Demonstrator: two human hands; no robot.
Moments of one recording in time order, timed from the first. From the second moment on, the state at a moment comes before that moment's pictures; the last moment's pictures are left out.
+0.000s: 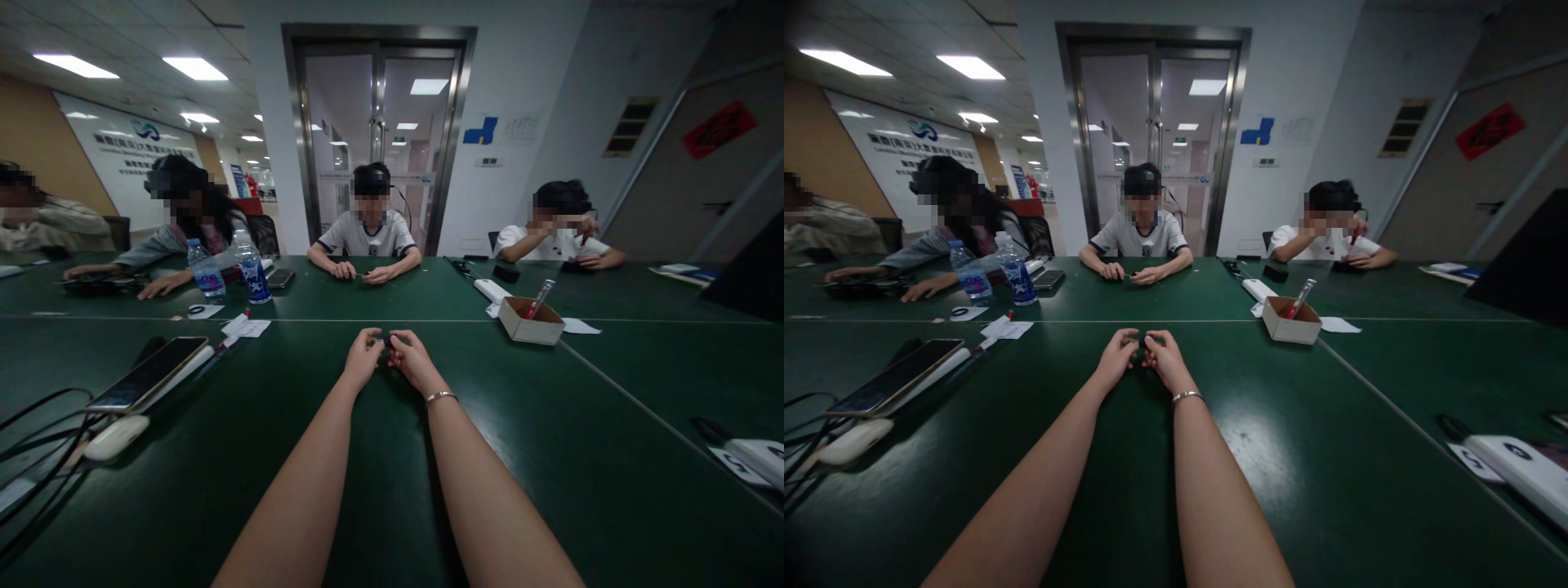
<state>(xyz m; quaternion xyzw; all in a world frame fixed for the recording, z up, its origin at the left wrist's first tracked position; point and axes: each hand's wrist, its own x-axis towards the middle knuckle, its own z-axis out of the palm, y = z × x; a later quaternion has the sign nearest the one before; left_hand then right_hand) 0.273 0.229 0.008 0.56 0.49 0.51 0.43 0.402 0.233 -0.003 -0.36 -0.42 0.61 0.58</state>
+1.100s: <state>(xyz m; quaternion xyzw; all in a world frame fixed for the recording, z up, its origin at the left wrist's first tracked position) 0.273 0.232 0.001 0.57 0.49 0.52 0.41 0.402 0.232 0.000 -0.36 -0.41 0.62 0.57</state>
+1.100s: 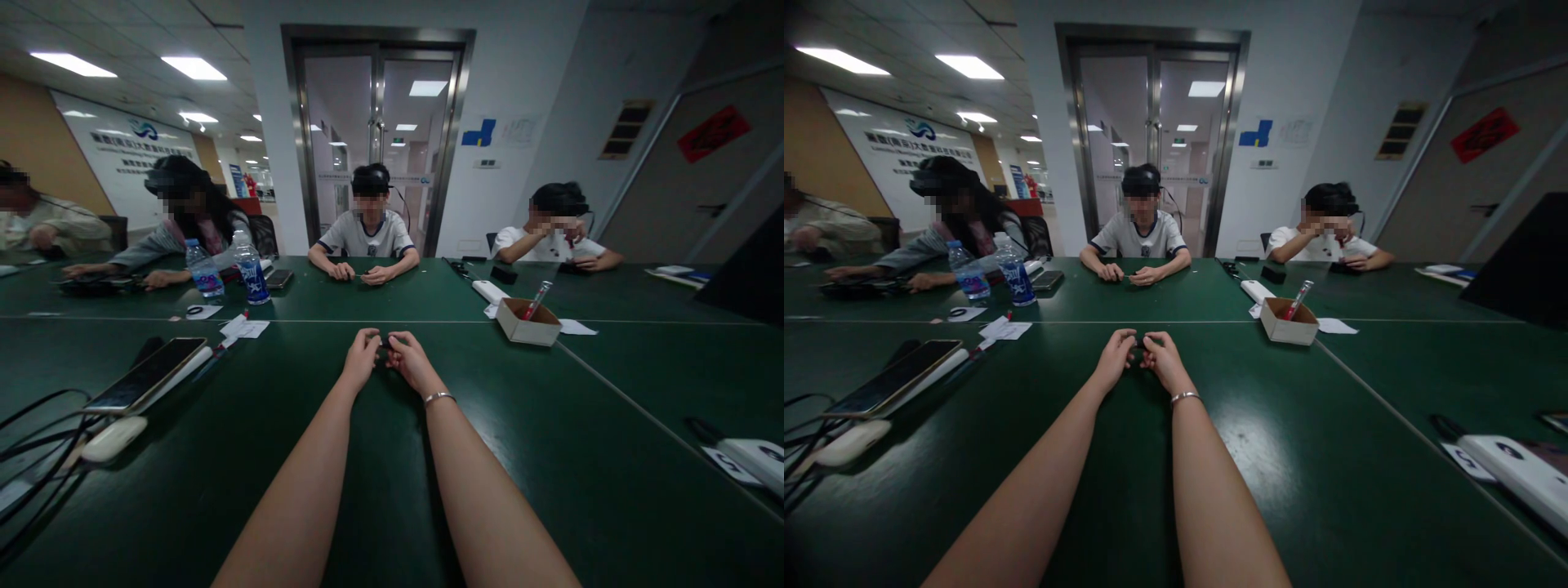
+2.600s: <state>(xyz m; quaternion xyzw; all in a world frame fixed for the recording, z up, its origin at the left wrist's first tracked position) 0.267 0.232 0.007 0.55 0.40 0.62 0.39 0.402 0.224 0.013 -0.36 -0.40 0.64 0.55</state>
